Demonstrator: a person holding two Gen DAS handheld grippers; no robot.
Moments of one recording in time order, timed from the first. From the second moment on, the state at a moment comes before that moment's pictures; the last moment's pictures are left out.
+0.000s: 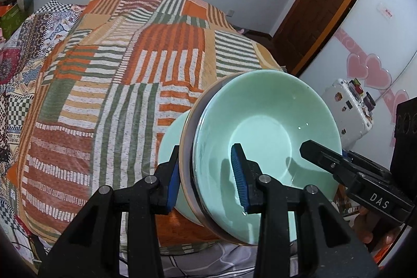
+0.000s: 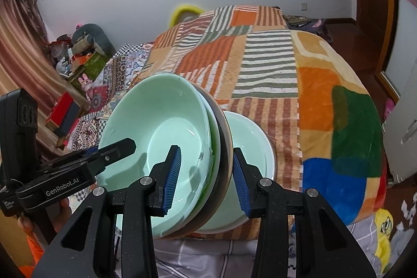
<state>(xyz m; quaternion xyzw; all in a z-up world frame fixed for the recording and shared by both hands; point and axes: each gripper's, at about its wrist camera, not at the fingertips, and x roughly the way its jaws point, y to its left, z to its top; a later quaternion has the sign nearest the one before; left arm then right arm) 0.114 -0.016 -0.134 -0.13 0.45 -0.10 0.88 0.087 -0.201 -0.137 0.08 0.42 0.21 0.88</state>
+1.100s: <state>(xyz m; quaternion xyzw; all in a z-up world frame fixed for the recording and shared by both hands) 0.151 -0.022 -0.191 -0.12 0.51 -0.10 0.84 0.104 -0.206 -0.177 0.09 0.48 0.19 0.85</state>
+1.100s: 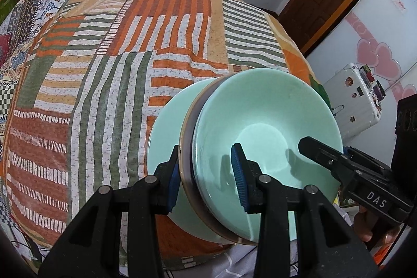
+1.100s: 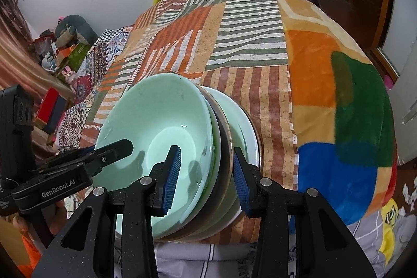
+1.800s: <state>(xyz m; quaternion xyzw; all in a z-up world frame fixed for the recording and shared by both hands) 0.115 -0.015 -0.126 -0.09 0.42 -0.09 0.90 0.084 -0.208 -0.136 0.06 0.41 0.19 0.89</state>
